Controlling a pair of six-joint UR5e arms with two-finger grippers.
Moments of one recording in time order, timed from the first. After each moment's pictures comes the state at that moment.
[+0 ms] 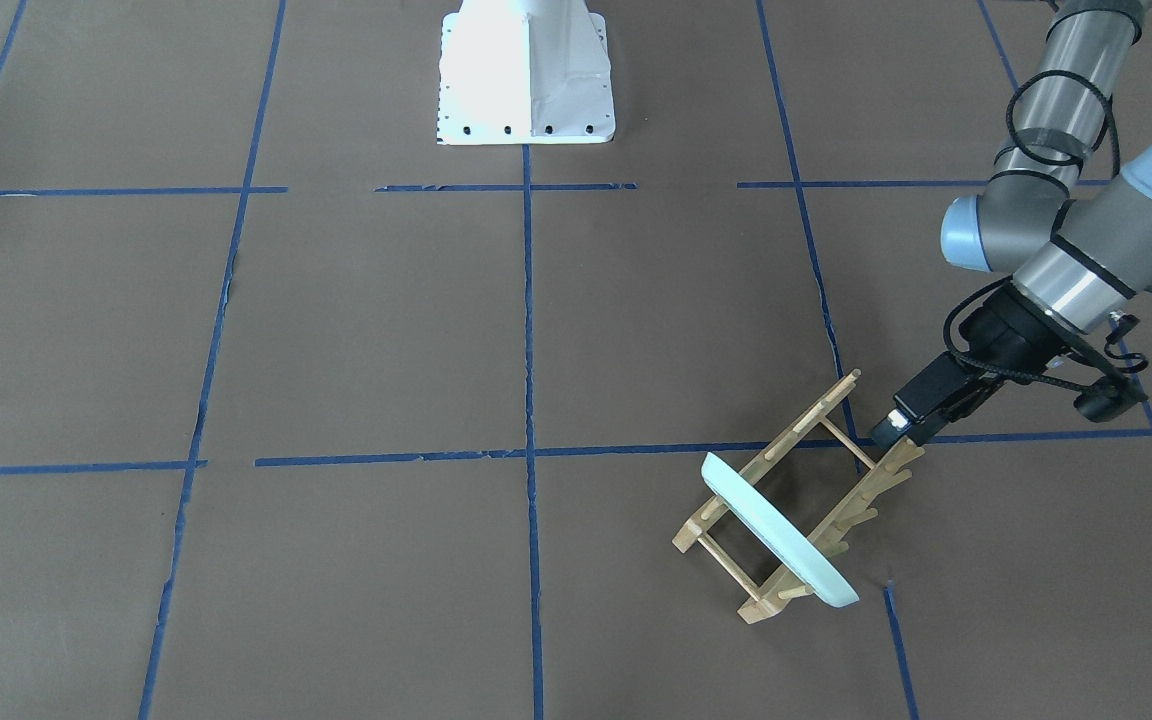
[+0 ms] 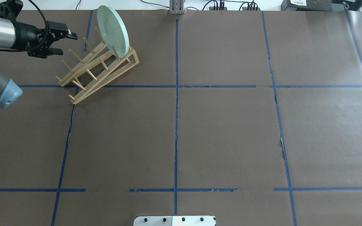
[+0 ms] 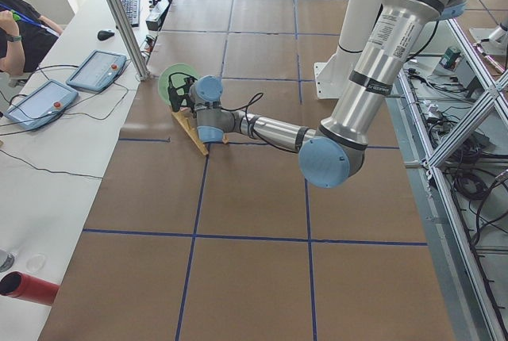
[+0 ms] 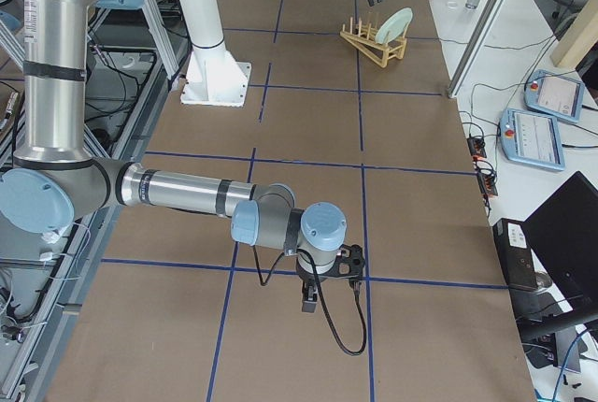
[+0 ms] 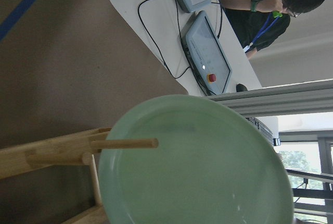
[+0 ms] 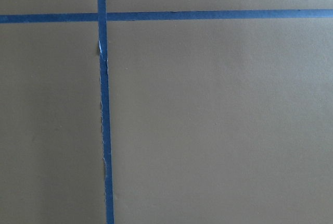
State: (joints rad) left arm -1.08 -1.94 -1.40 -2.64 -2.22 -1.47; right arm 1.62 -1.68 1.60 -1.60 2.30 -0.07
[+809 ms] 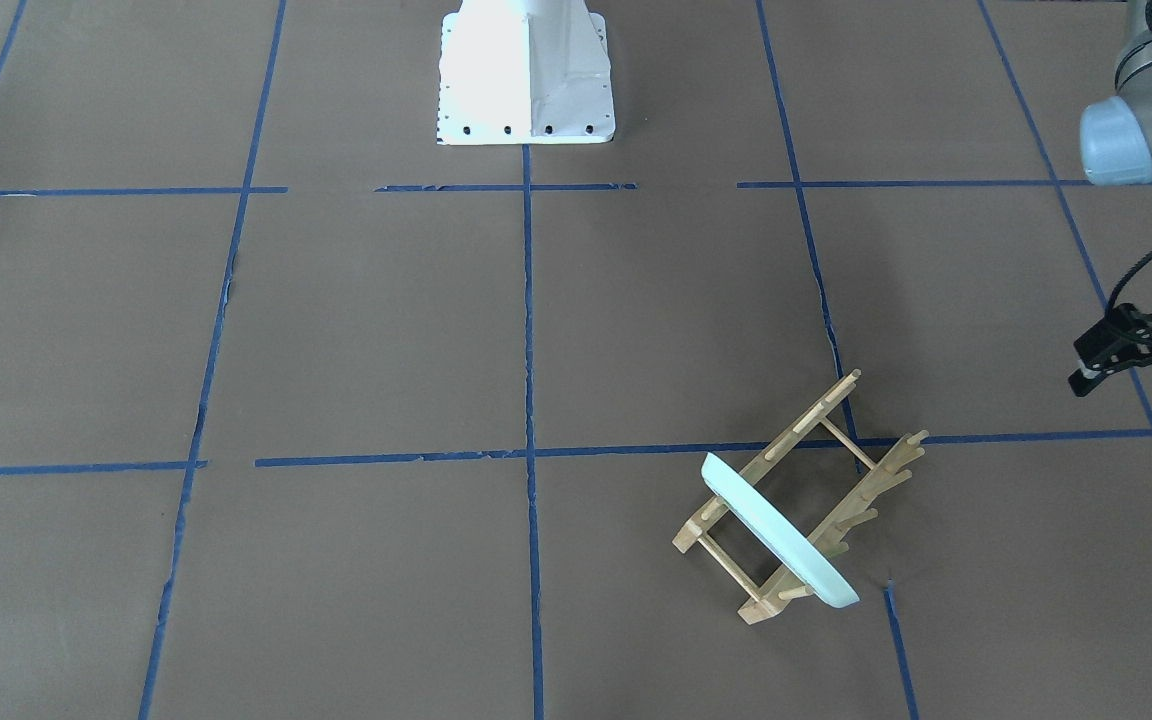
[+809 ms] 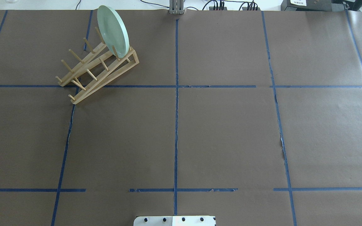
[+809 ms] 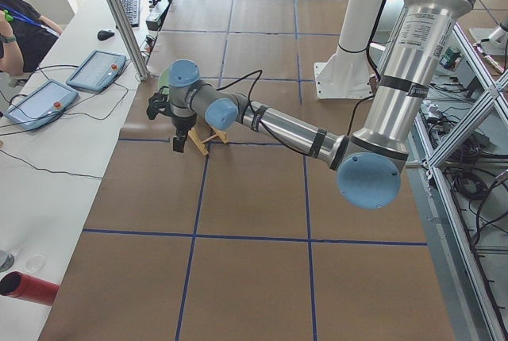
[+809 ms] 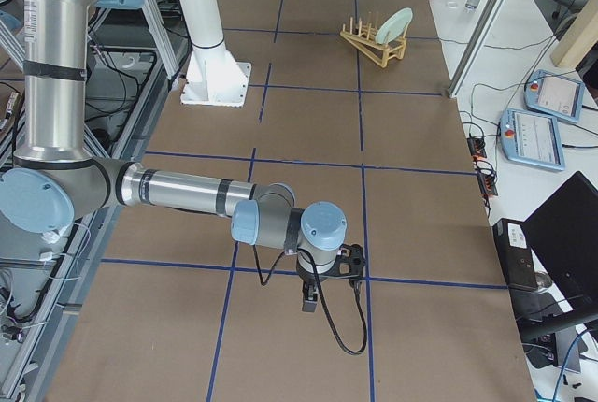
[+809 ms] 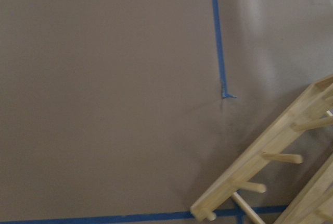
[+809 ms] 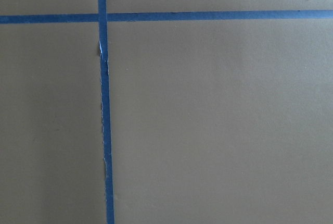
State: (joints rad) left arm -1.37 -1.85 -1.66 -1.58 -2.23 -0.15; right arm 1.62 -1.68 1.60 -1.60 2.30 -0.07
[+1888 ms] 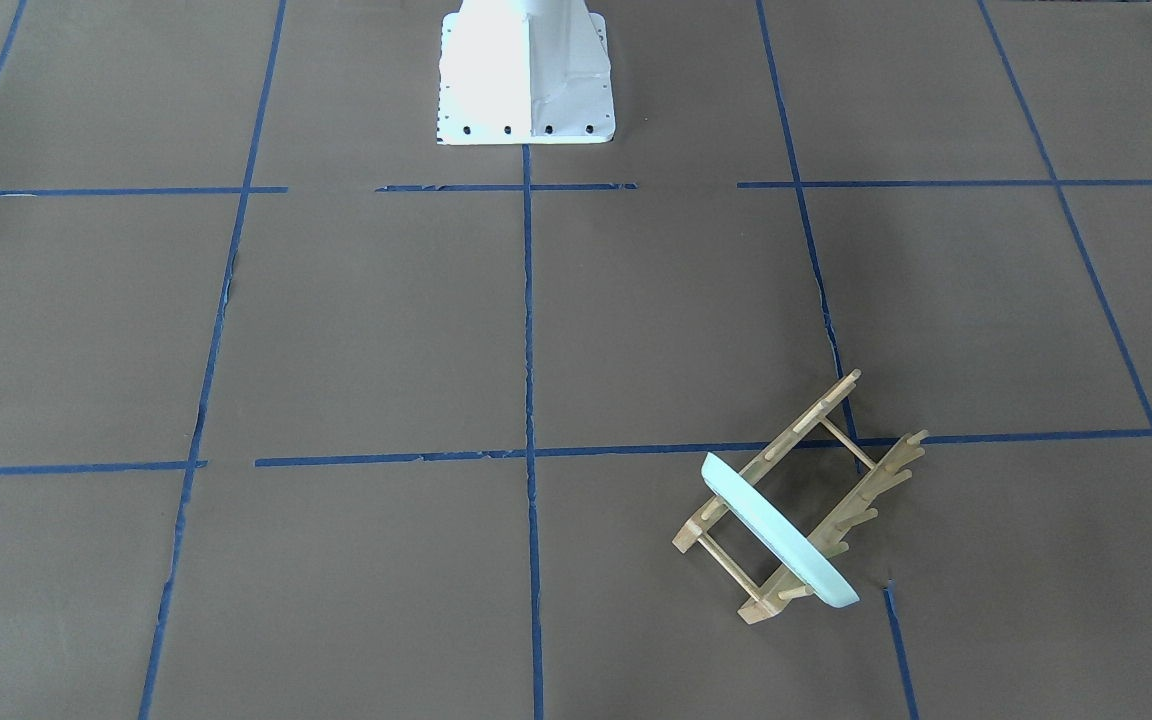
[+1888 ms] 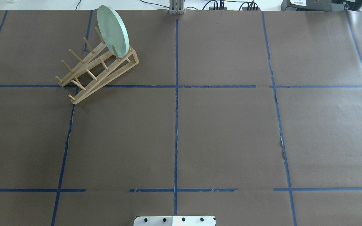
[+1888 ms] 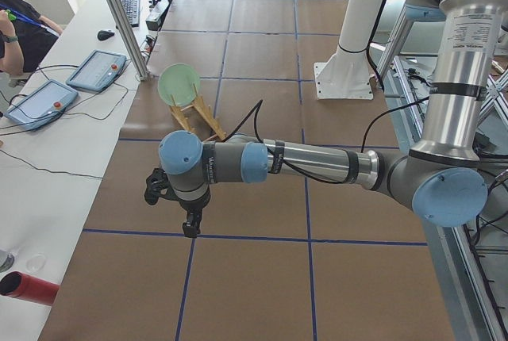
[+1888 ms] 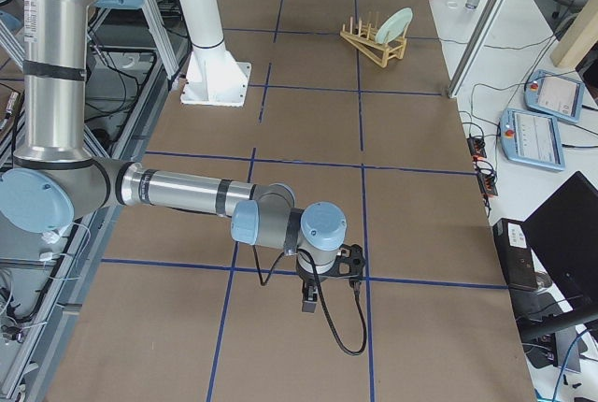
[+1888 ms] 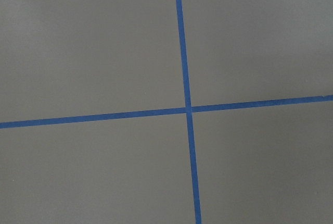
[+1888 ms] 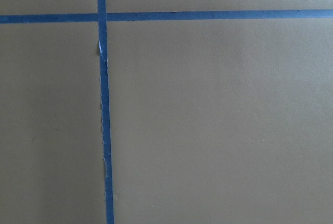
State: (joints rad) left arm -1.67 -1.67 -1.60 -1.44 -2.38 0.15; right arm 1.62 -1.68 1.60 -1.60 2.30 -0.07
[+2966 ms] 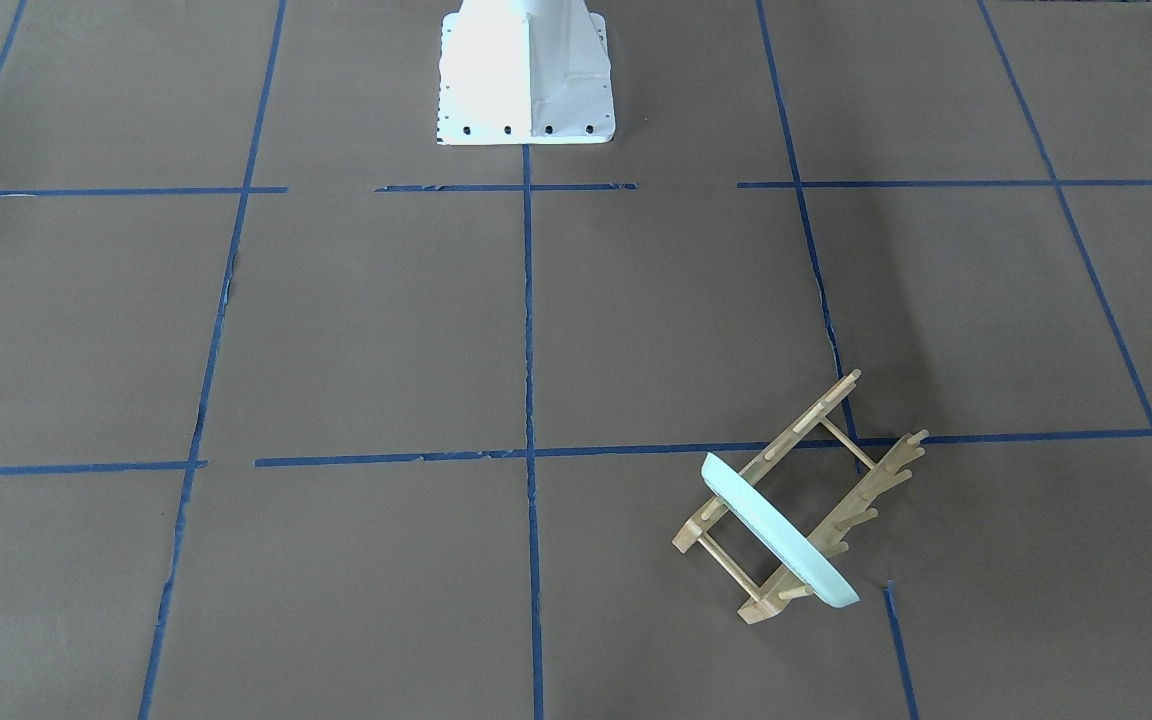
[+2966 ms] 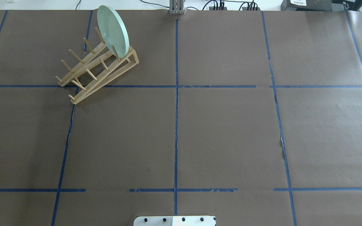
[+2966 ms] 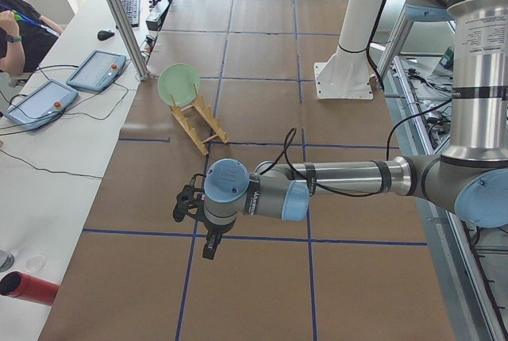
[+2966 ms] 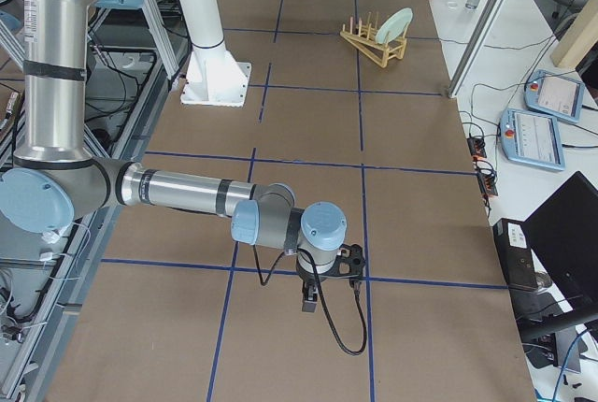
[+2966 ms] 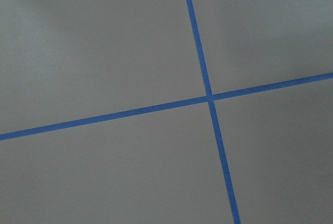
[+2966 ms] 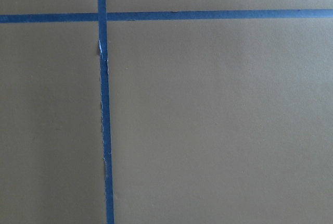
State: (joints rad) left arm -1.67 -1.50 -1.59 -1.80 -2.31 0.14; right arm 1.62 -1.68 1.60 -1.60 2.30 -0.07
